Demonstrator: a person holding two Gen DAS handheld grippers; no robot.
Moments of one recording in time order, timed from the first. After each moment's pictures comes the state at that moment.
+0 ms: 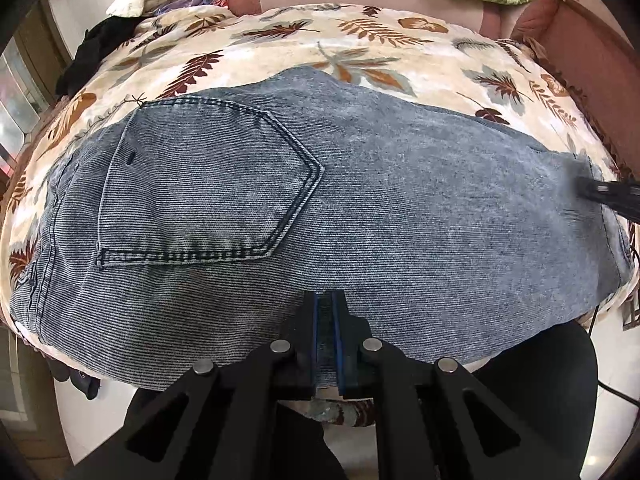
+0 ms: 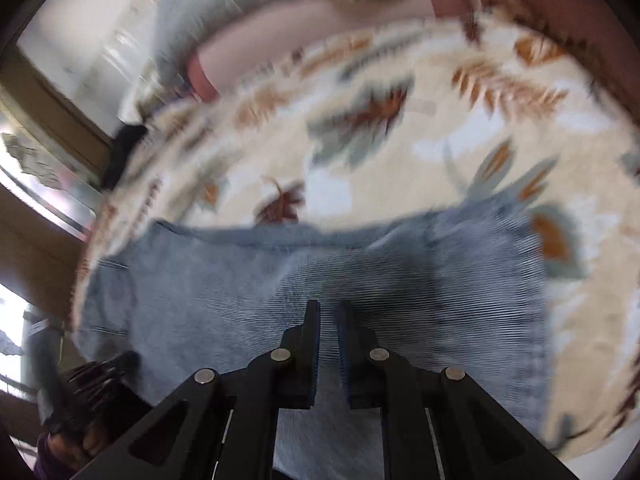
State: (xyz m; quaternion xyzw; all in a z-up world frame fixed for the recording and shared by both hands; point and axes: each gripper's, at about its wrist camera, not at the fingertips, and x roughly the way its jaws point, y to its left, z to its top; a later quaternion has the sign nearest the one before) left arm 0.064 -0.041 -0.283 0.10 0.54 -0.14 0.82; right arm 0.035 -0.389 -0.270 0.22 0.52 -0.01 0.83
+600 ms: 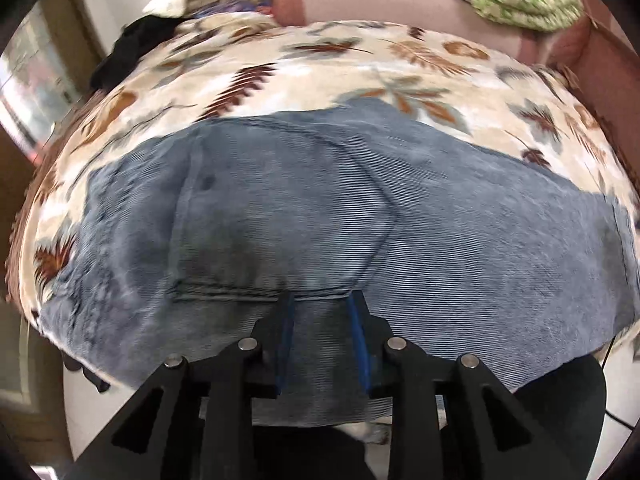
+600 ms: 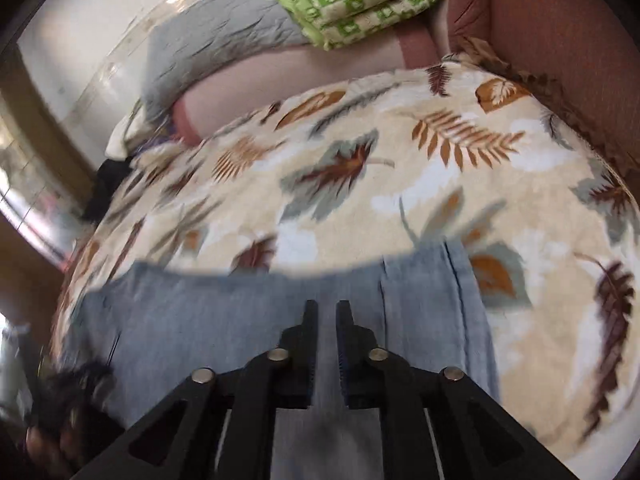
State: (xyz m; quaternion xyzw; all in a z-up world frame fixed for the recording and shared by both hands) left arm 0.089 -0.004 -0.266 0.08 0.52 -0.08 0.84; right arm -0.005 -0.409 -0.226 0.20 0.45 -0.05 0.87
